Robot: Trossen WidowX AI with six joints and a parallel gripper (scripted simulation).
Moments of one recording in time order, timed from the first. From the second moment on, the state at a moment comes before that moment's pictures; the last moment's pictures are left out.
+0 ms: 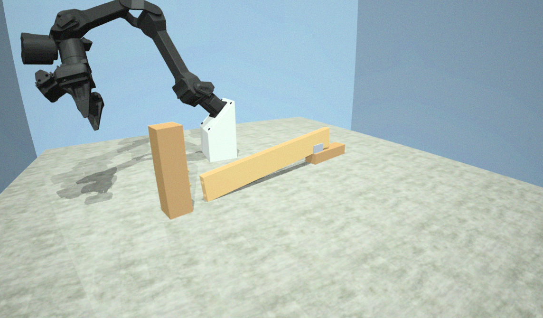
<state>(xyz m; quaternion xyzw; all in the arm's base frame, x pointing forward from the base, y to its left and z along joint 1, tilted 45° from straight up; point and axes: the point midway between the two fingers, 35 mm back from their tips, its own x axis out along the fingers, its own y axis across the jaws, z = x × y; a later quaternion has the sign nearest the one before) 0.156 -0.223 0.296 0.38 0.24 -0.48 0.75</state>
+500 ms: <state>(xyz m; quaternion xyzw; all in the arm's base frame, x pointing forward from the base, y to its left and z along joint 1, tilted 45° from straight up) 0.335 -0.120 0.232 0.07 0.41 -0.23 0.88</state>
